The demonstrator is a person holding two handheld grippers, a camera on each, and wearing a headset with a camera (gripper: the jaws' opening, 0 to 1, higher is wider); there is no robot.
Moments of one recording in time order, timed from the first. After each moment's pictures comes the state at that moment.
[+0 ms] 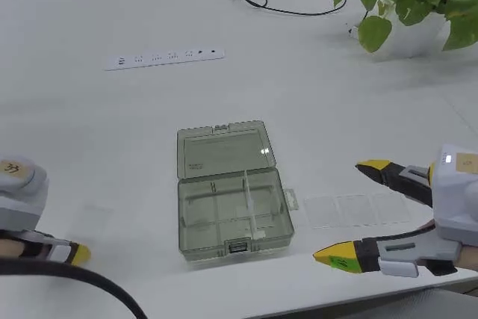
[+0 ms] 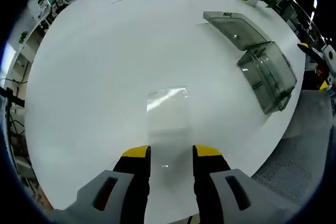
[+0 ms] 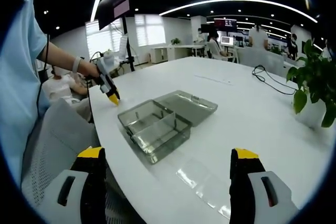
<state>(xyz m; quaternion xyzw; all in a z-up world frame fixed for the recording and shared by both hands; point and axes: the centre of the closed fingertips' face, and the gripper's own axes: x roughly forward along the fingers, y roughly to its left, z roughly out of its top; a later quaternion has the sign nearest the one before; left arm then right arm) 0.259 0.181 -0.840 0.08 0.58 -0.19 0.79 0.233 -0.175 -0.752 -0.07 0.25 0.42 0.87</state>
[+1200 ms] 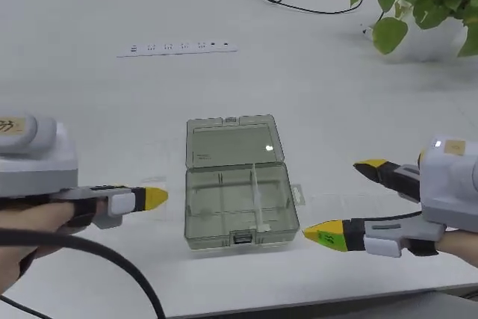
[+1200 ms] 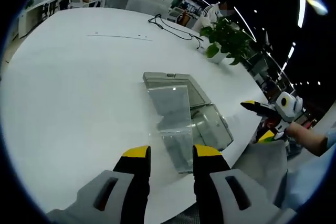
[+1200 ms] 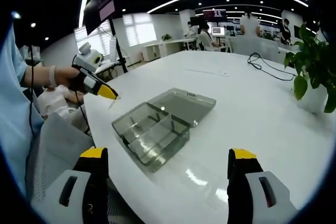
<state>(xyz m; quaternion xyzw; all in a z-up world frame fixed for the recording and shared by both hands) 0.269 0.047 -0.766 -0.12 0.44 -0.29 0.84 0.252 -0.171 -0.761 -0.03 0.28 0.40 0.87</state>
